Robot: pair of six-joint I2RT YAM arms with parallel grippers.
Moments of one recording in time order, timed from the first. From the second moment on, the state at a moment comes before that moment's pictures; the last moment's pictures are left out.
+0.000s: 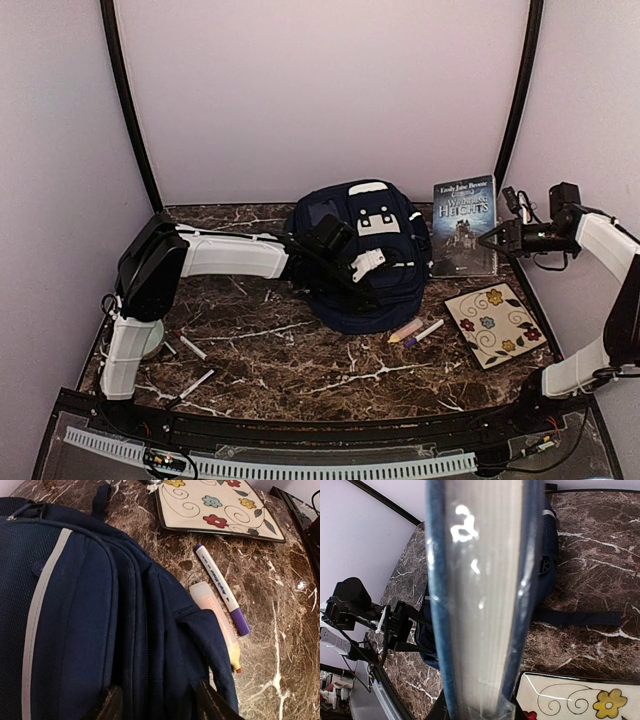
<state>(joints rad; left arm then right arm) -0.92 2.22 1.69 -0.26 0.37 0.28 -0.24 1.32 1.04 -0.72 -0.97 -0.16</state>
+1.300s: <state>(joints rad) -0.93 2.28 1.97 -0.28 -0.05 0.26 -0.22 1.36 0.98 -0.91 -1.13 -0.15</state>
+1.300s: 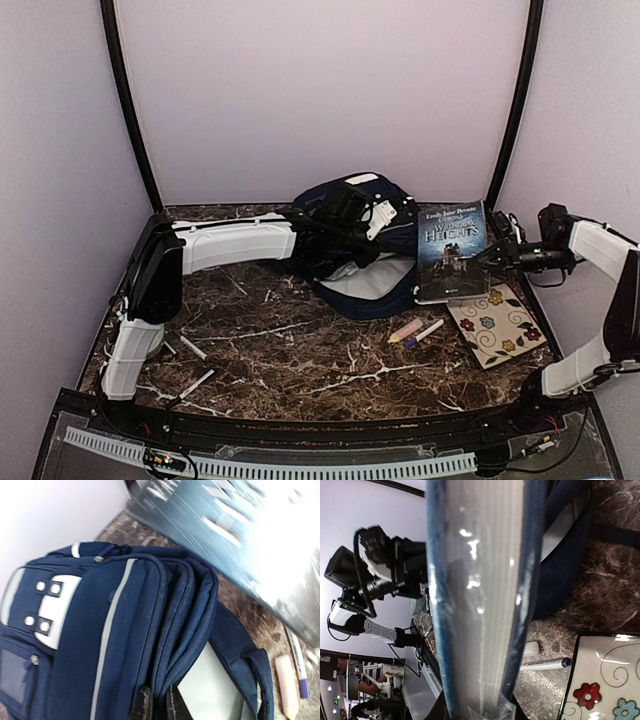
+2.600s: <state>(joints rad) -0.86 2.05 1.86 -0.15 -0.09 0.11 0.11 1.57 0.96 -0.68 -1.17 0.11</state>
